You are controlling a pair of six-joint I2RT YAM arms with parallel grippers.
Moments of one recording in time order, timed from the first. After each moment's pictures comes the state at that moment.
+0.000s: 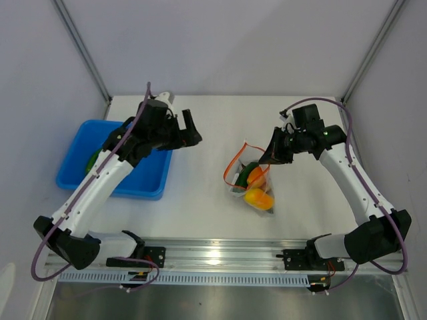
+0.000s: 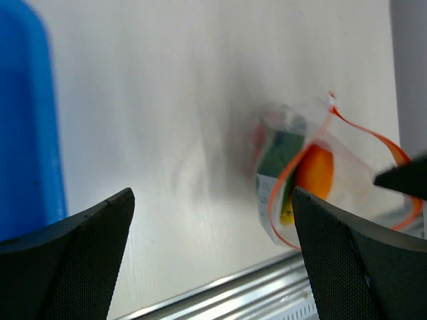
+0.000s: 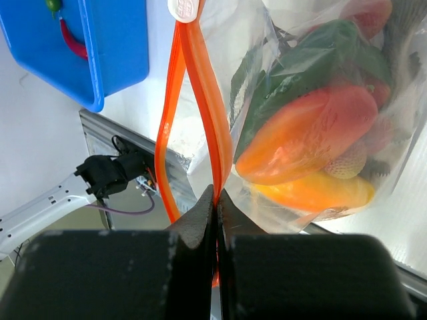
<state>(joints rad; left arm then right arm) -0.58 1.29 1.48 -0.83 0.00 -0.55 0.32 1.36 1.37 -0.96 -0.50 0.54</state>
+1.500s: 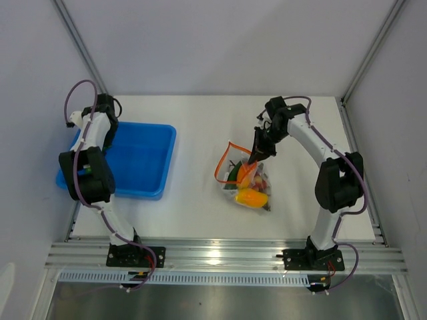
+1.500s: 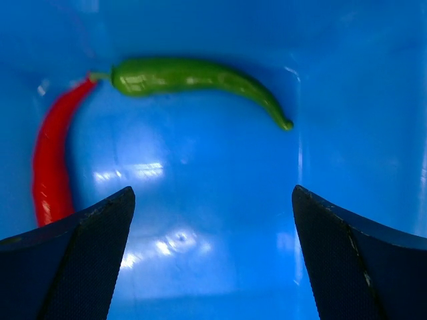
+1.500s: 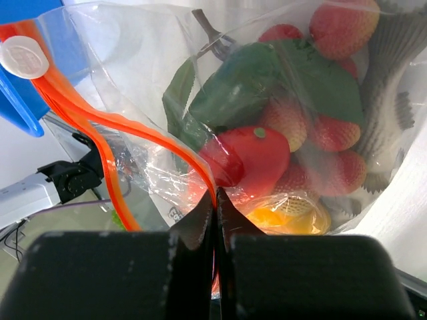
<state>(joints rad) 0.22 1.88 1.59 -0.94 -0.64 -1.14 0.35 1.84 1.63 -1.10 -0.52 0.44</state>
